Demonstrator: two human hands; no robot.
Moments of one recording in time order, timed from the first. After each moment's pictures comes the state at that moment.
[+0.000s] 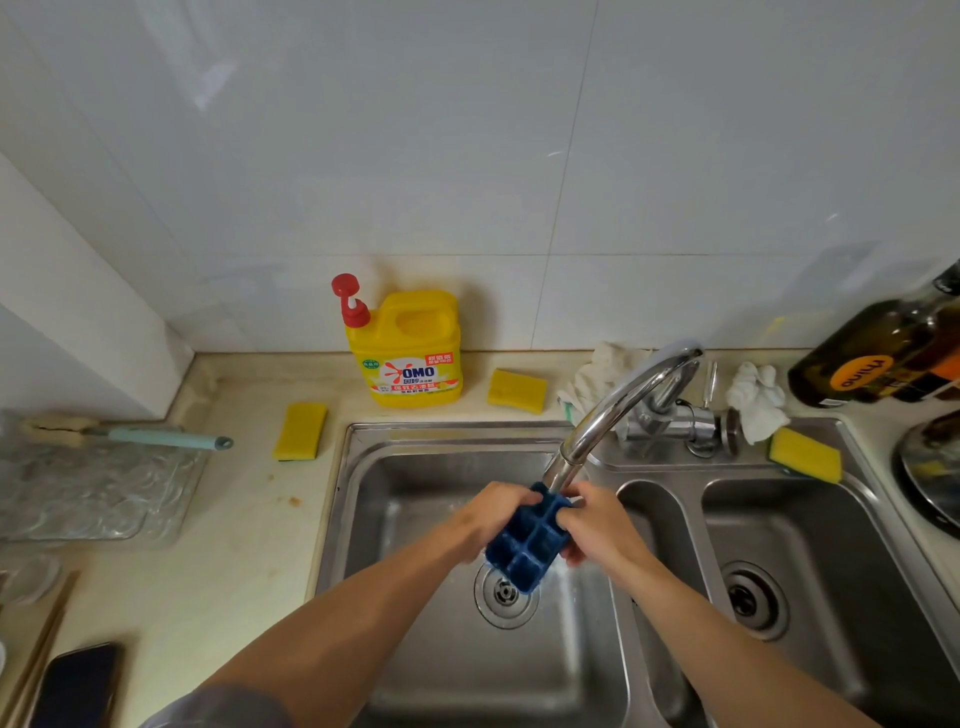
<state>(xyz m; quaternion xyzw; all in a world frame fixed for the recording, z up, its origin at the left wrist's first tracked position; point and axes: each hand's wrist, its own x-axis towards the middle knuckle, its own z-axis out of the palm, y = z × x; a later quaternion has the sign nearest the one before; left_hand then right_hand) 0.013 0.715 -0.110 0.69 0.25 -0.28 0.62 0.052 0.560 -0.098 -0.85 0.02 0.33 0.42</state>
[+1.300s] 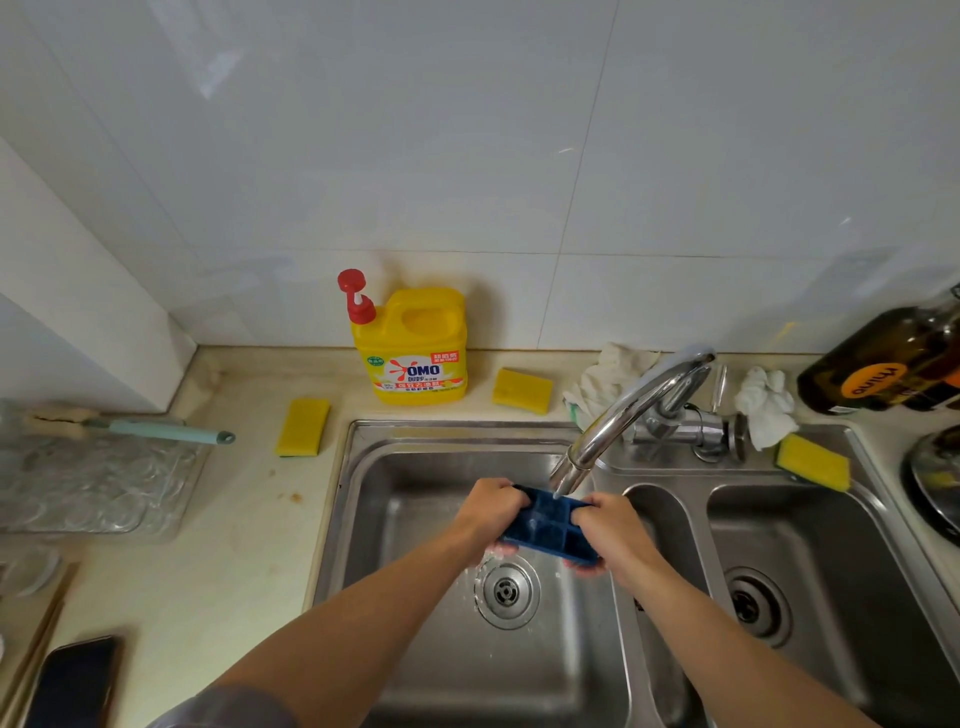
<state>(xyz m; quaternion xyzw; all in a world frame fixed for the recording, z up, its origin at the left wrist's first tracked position) 0.018 0.715 -0.121 0.67 0.34 -0.22 0.63 0.059 0.557 -0.111 -0.80 0.14 0.35 0.46</state>
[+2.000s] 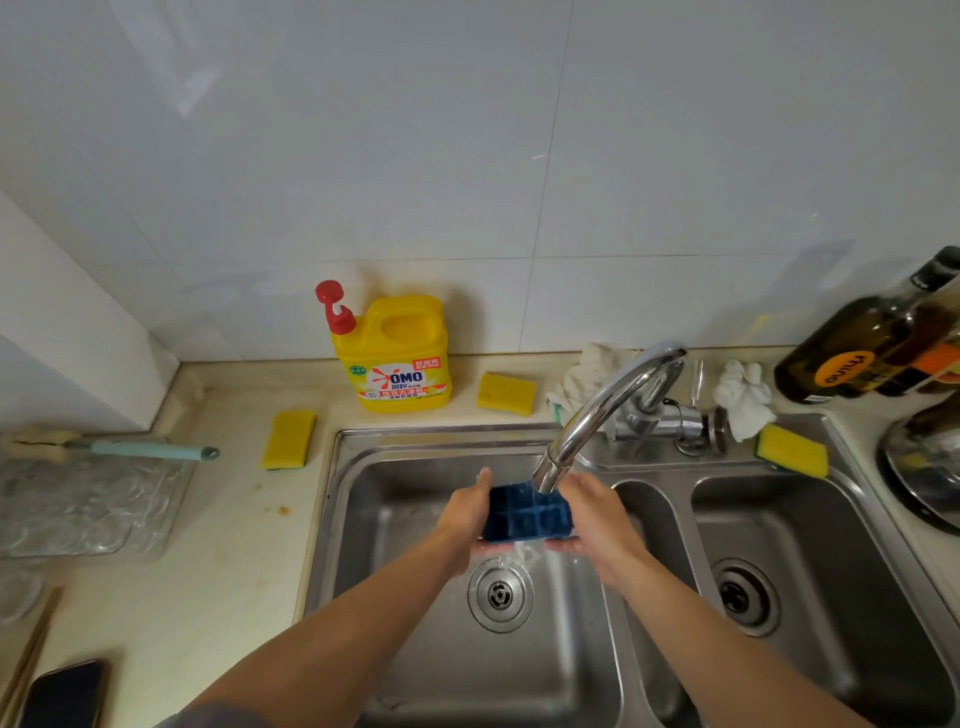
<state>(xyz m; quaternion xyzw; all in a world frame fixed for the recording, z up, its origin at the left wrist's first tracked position) 0.013 0.715 -0.129 0.54 0.42 -0.19 0.71 0.054 0.557 -0.106 -0.73 0.14 0.31 0.60</state>
